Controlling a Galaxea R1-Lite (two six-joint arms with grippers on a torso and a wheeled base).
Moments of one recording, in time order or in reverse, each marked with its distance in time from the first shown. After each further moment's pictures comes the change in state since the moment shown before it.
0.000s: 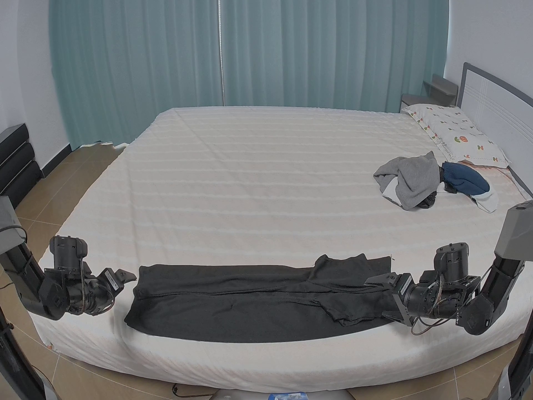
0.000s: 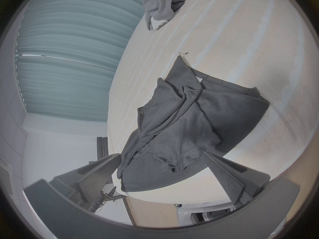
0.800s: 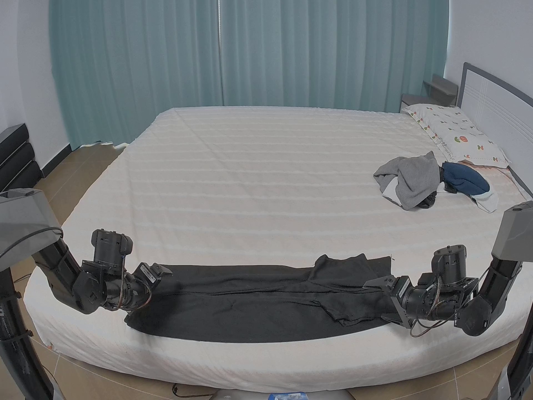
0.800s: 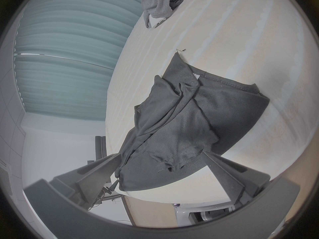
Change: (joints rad) left arm -0.199 0.143 -0.132 0.021 0.070 -0.235; right arm 0.004 0.018 0.000 0.000 -0.001 -0.005
